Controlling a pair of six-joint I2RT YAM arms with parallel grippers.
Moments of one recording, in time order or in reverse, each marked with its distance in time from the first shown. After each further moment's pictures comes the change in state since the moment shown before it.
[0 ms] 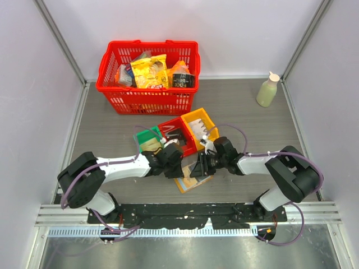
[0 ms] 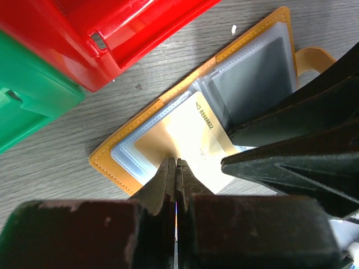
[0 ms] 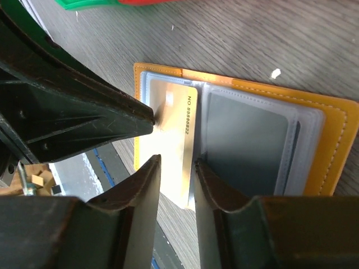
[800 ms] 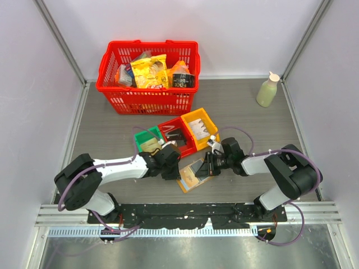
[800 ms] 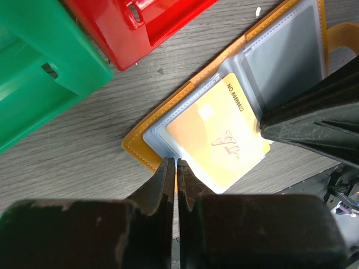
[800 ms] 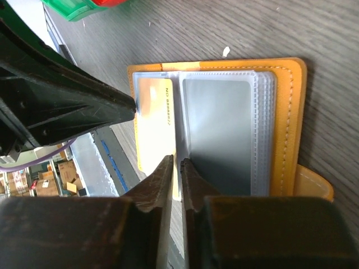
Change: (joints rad) left arm 0.013 -0.039 -0.031 -0.032 0.011 0.018; right arm -0.122 0.032 -0.079 0.108 -0.108 0.060
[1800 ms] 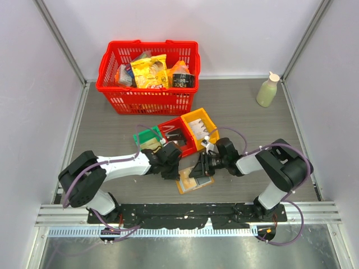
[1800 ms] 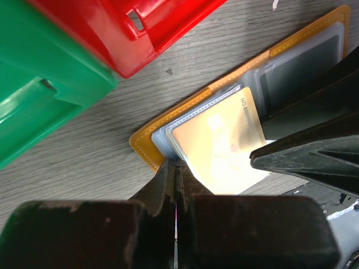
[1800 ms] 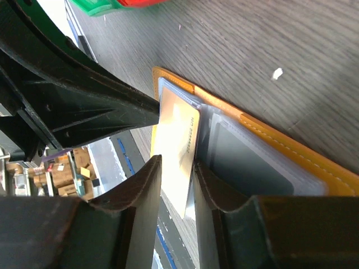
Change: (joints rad) left arm 0.008 0.055 0.046 -0.056 0.033 0.061; right arm 0.075 0.083 0.031 0.117 -0.045 0.082
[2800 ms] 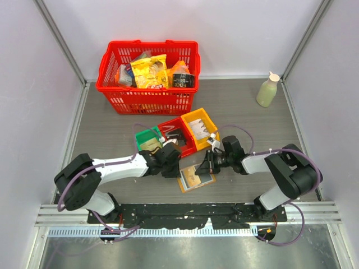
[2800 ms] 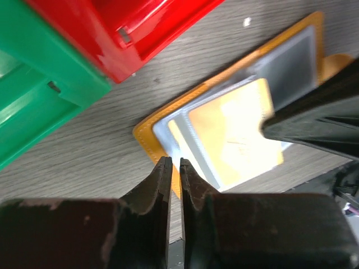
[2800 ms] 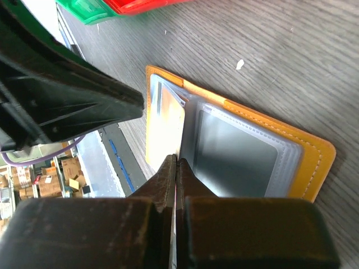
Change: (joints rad) left arm -0.005 -0.038 -0.017 0.030 -0.057 -0.003; right arm -0.098 -0.093 -0.014 -0.117 0.003 -0.093
